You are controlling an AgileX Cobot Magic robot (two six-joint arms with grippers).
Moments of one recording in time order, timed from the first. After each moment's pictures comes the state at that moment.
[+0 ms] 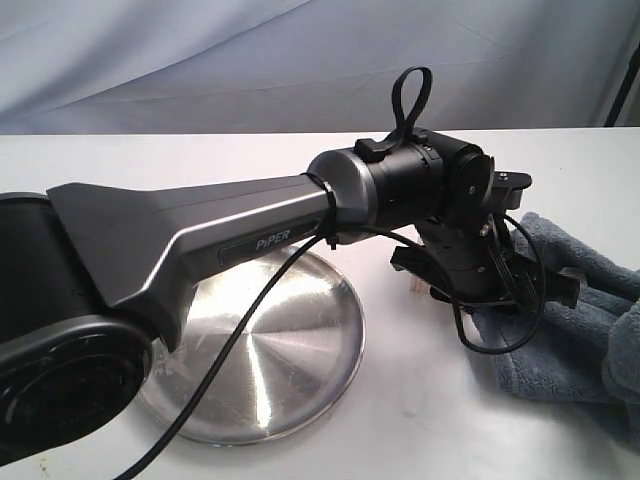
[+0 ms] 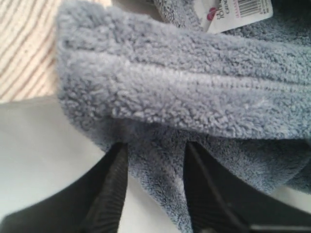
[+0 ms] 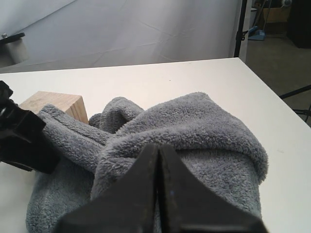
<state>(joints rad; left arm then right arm) -0.94 2.41 -2.02 -0.22 0.86 -0.32 -0.13 0.00 0.00 0.10 0.33 -0.07</state>
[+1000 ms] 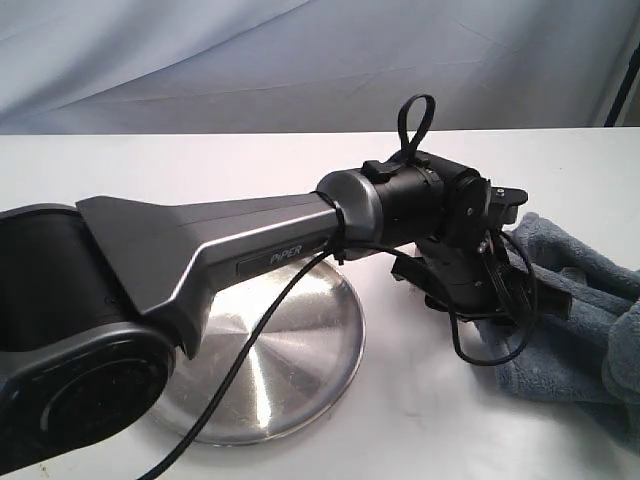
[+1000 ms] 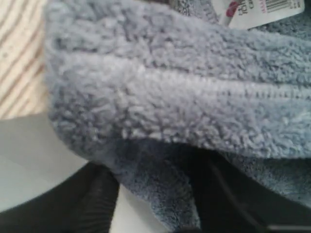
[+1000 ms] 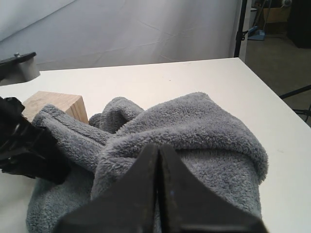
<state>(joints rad) -0.94 2.46 -2.02 -0.22 0.81 -0.30 -0.13 0.00 0.00 0.10 0.33 -0.07</state>
